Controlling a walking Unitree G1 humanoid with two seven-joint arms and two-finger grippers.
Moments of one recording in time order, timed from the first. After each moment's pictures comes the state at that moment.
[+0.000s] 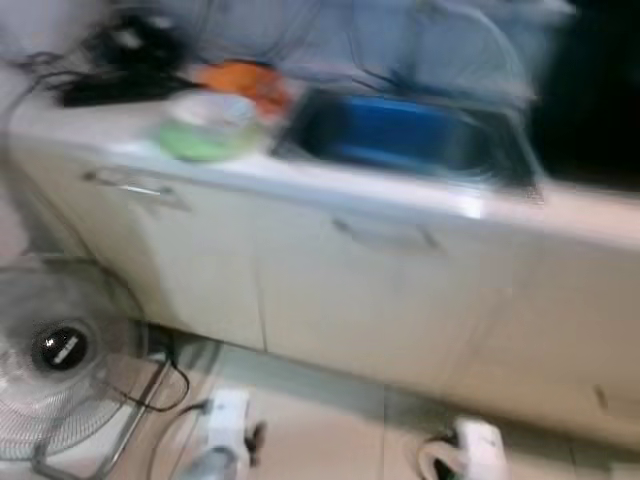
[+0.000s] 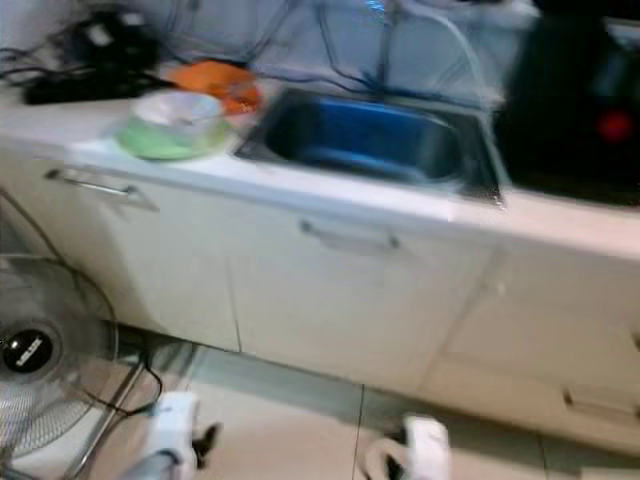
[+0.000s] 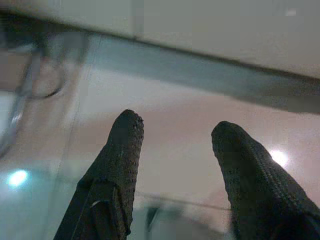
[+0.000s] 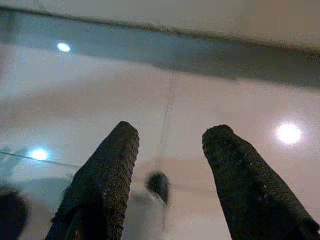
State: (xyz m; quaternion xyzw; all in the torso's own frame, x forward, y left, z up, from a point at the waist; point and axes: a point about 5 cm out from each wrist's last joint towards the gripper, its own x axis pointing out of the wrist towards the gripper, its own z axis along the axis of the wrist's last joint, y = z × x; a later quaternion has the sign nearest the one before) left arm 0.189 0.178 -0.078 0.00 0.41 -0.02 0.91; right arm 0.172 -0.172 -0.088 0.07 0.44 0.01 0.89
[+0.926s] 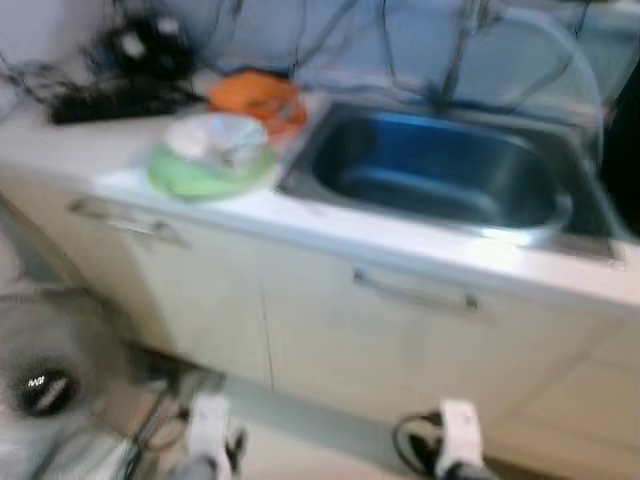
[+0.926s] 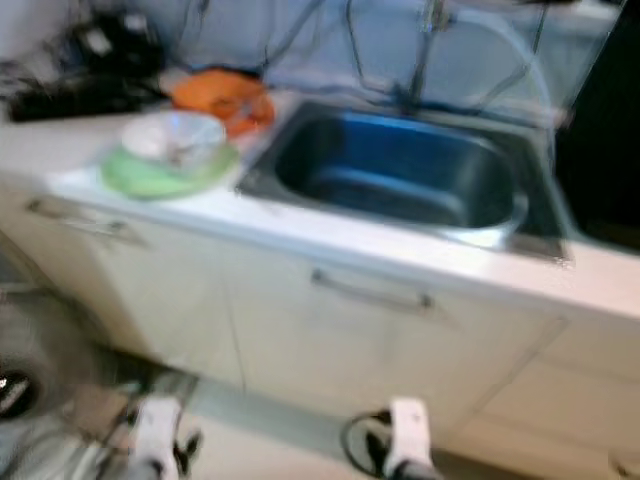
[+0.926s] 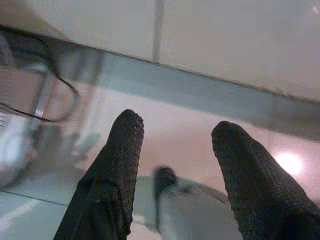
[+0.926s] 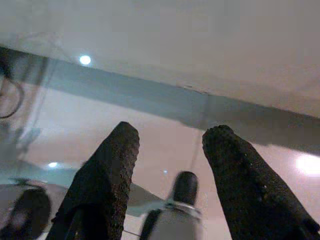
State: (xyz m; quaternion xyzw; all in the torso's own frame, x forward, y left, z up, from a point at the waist) left arm 0.178 0.180 -0.084 0.00 0.42 -0.01 0.91; right arm 0.181 -0.168 -0.084 0.07 0.43 0.02 0.90
